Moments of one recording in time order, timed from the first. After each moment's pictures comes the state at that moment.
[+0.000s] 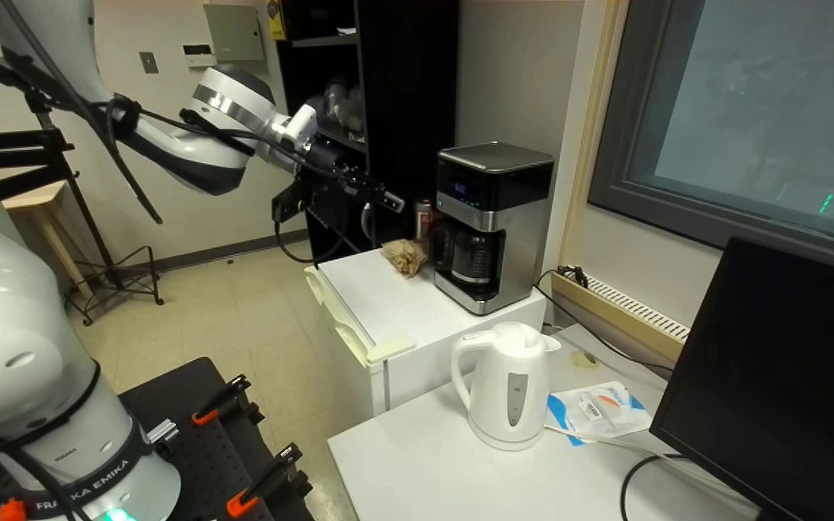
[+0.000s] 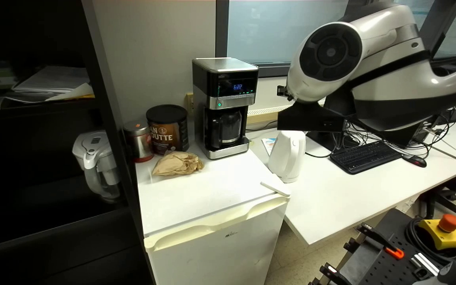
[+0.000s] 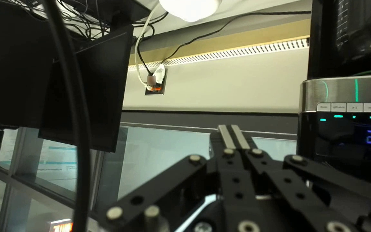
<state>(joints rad) 0.02 -0.34 0.31 -2.56 -1.32 2.20 1.96</state>
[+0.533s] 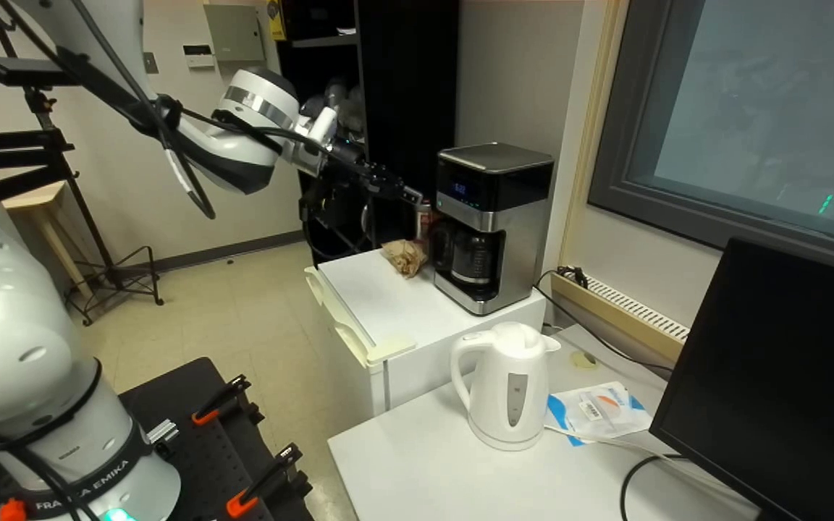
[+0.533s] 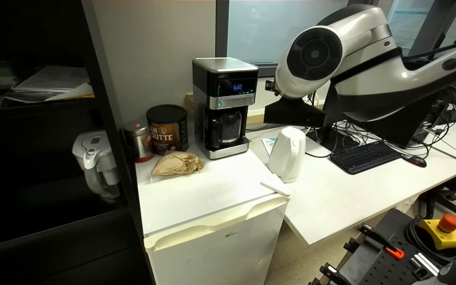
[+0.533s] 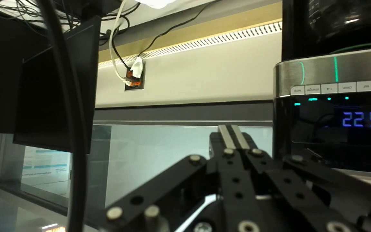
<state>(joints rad) 0.08 -0.22 0.21 -2.47 -1.46 2.23 2.07</state>
